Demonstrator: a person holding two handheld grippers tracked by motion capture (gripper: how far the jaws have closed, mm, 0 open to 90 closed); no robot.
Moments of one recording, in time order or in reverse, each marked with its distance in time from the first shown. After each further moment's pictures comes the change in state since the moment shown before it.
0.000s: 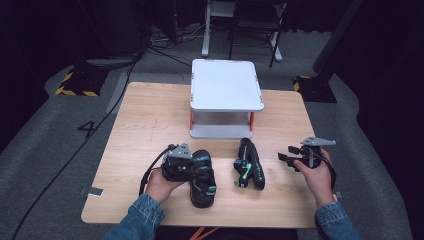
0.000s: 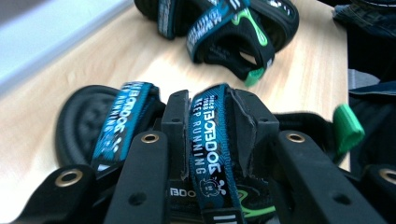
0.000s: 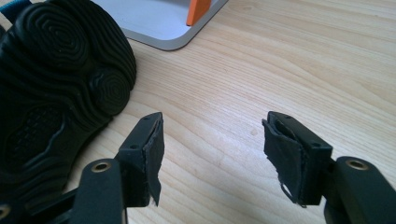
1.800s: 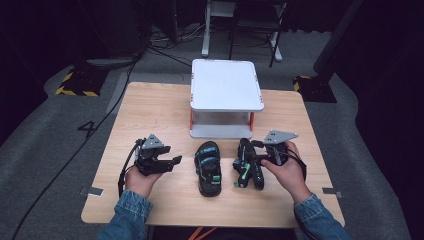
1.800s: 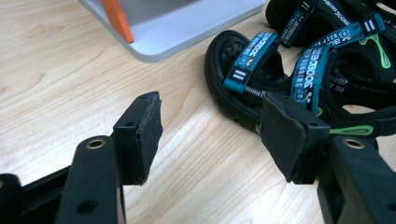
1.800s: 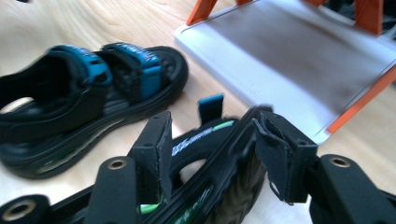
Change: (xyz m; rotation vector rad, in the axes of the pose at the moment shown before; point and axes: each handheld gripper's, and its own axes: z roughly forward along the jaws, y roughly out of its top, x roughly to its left) left arm 0.026 -0.029 -0.058 -0.026 0.342 -0.226; right arm 0.106 0.064 0.027 -0.041 0.166 -0.355
